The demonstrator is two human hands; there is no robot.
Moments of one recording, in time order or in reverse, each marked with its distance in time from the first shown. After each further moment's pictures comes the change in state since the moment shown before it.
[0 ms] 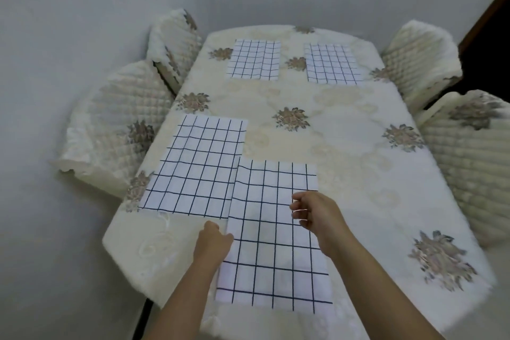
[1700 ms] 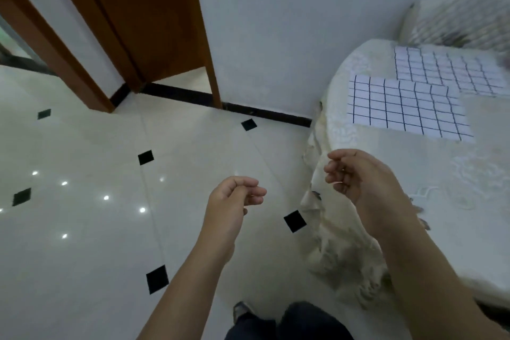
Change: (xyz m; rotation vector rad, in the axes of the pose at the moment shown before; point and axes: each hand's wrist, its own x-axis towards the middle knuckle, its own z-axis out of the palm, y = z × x) left_hand -0.497 0.234 0.482 -1.418 1.406 -0.494; right_hand -0.080 -0.010 -0.423 -0.701 -1.571 -0.060
